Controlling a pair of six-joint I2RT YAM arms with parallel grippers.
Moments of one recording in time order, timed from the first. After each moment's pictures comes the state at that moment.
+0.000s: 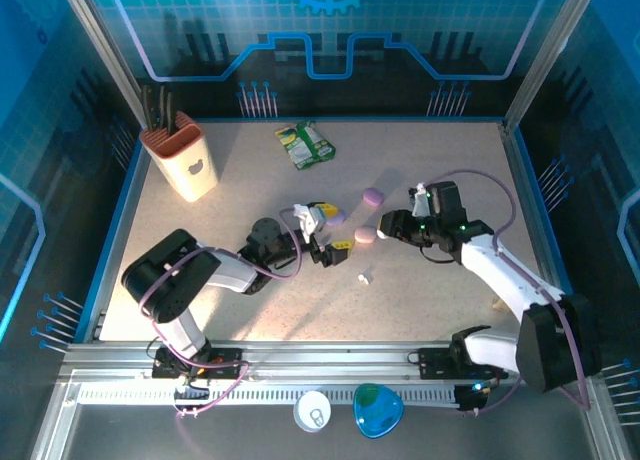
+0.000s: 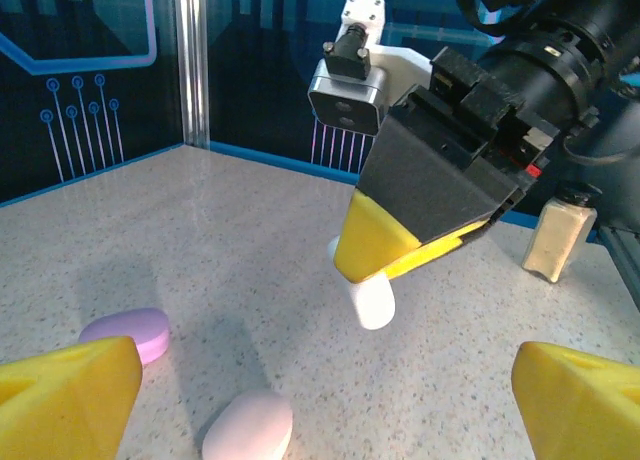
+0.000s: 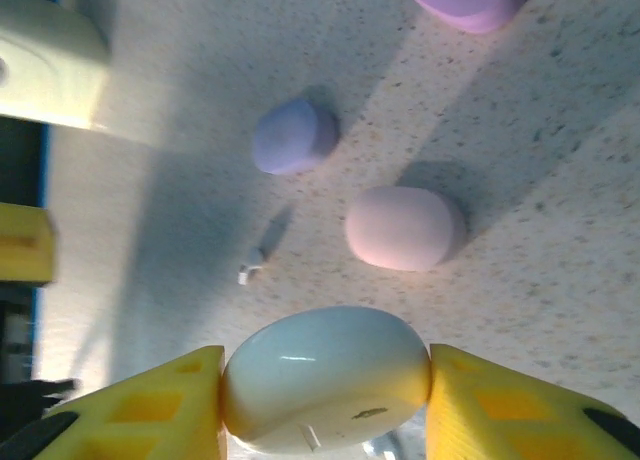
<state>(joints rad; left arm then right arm) -0.65 1.72 0.52 1.23 0.46 -0.09 0.25 1.21 0.72 -0.31 -0.46 0.61</state>
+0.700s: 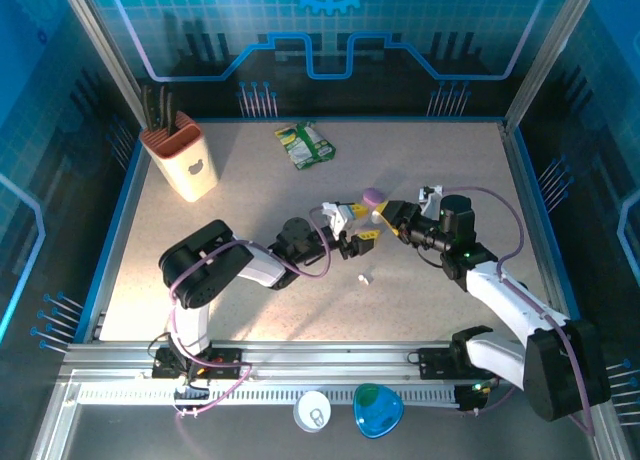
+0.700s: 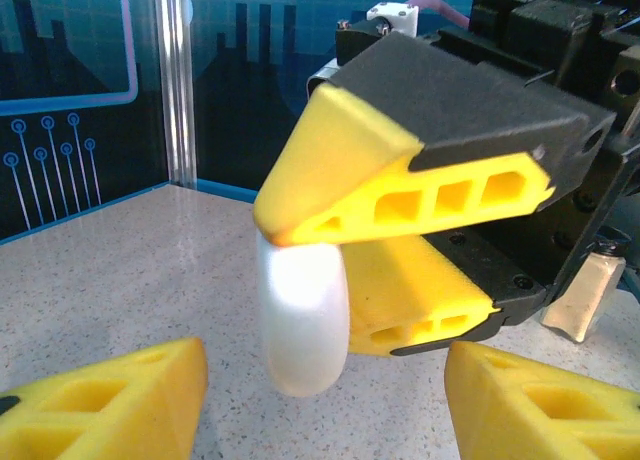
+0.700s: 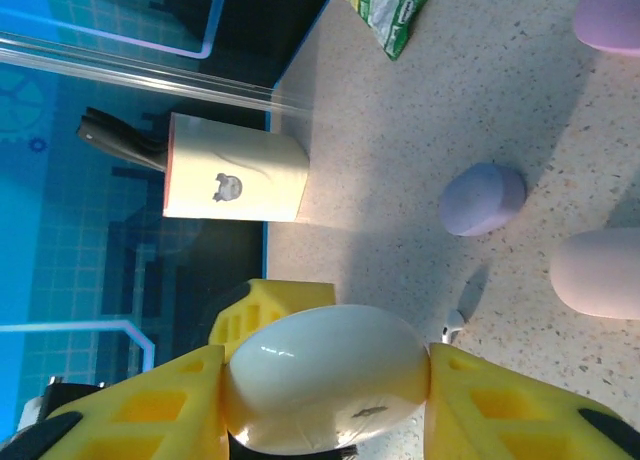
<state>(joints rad) -0.77 1.91 0.72 1.28 0.33 -0.10 0.25 1.08 0.52 0.20 -0.55 1.09</state>
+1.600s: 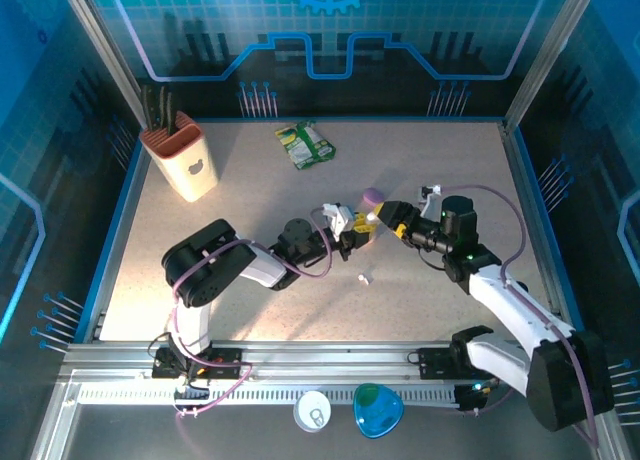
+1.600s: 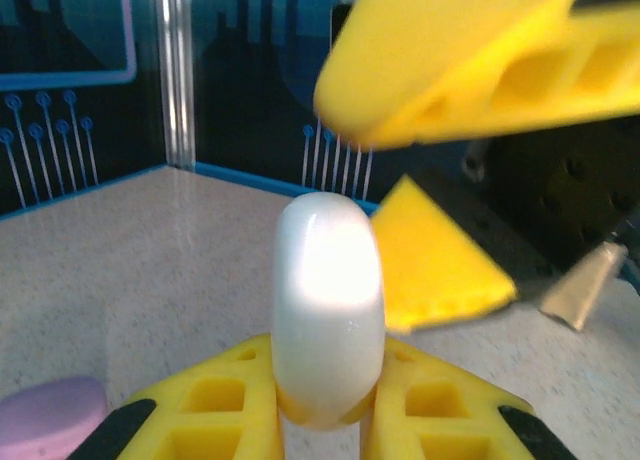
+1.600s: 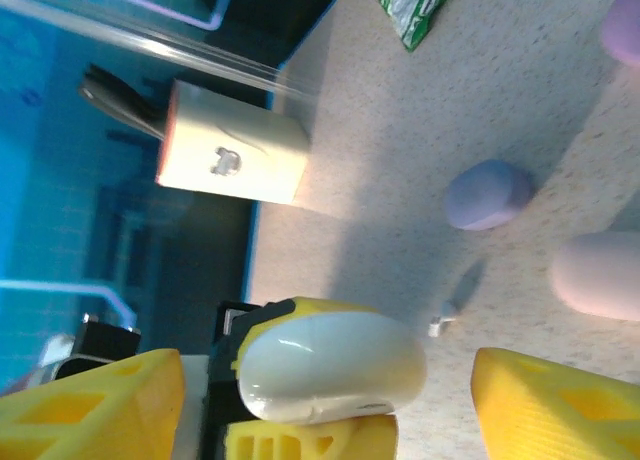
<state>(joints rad) -0.76 1.91 0.69 1.27 0.36 -0.11 0.26 1.01 0.54 0.07 -0.56 0.90</state>
